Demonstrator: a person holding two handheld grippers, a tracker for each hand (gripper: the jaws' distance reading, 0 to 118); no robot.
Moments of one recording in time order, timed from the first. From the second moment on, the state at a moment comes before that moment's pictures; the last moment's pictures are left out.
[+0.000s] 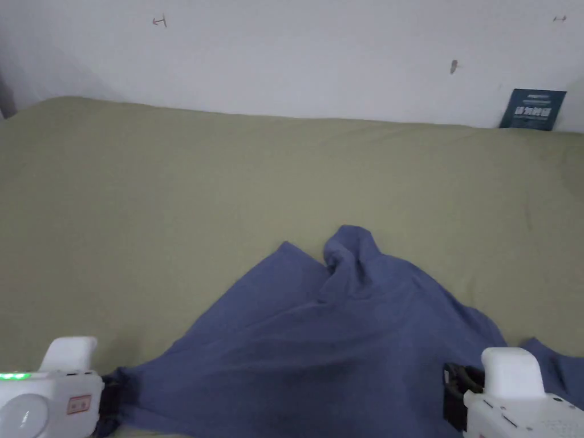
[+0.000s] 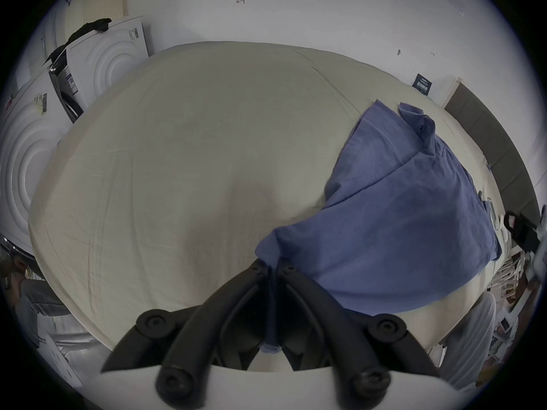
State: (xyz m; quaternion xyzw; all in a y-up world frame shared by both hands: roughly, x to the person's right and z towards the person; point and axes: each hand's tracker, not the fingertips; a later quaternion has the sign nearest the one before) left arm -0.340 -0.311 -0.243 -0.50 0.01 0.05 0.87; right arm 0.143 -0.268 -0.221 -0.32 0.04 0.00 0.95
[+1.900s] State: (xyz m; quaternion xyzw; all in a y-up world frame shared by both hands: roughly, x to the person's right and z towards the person) left arm -0.276 -0.011 -0.325 -0.27 0.00 0.03 0.96; right arm 0.265 0.081 -0.298 -0.17 0.04 0.03 0.99
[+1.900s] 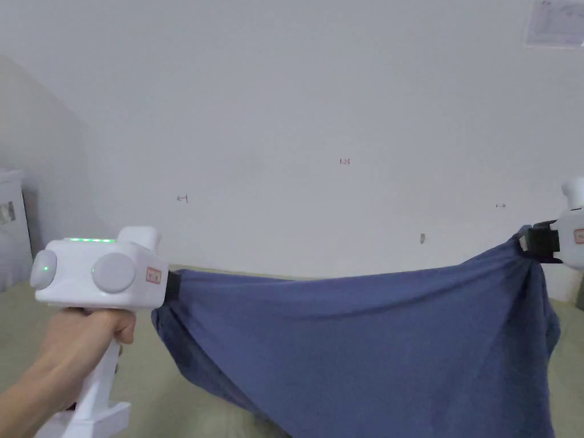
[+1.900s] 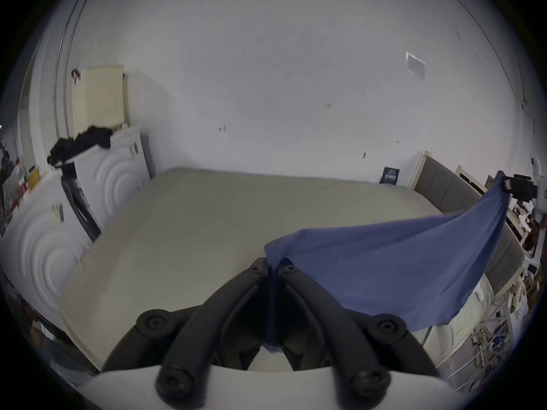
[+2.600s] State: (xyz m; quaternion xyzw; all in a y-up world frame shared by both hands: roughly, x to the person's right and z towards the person) left arm -0.243 0.154 -0.381 -0.19 0.05 -0.02 0.98; right arm 0.264 0.179 -0.349 -0.11 -0.01 0.03 0.99
